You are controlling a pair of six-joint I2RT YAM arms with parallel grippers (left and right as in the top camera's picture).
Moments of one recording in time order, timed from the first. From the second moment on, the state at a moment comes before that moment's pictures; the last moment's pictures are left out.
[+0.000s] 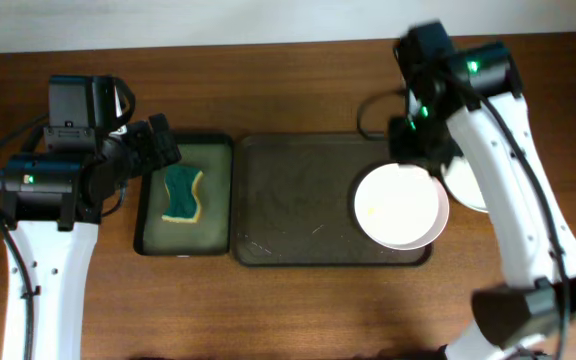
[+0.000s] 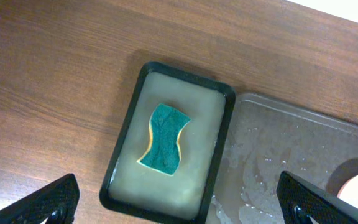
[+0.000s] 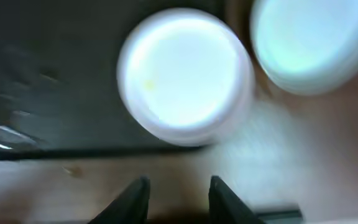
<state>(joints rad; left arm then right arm) -0.07 1.38 1.65 -1.20 -0.09 -0.33 0.24 1.76 1.96 -1.69 0.11 0.33</state>
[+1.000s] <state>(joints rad) -0.07 1.38 1.65 -1.20 -0.09 -0.33 -0.07 1.38 1.09 -1.16 0.05 0.46</state>
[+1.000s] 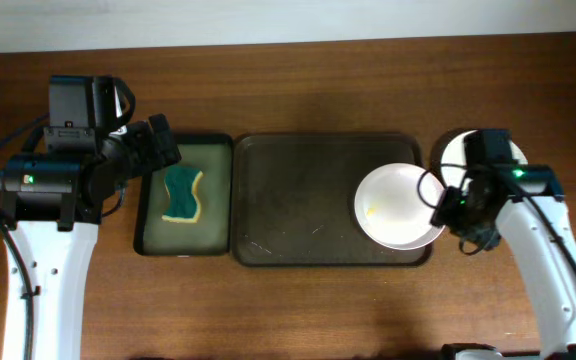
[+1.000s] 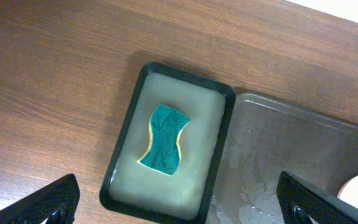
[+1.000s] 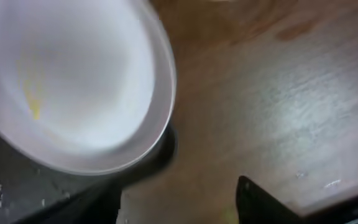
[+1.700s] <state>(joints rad) -0.07 1.38 1.65 -1.20 -0.09 -0.33 -0.14 1.71 1.09 -0.94 0.03 0.39</state>
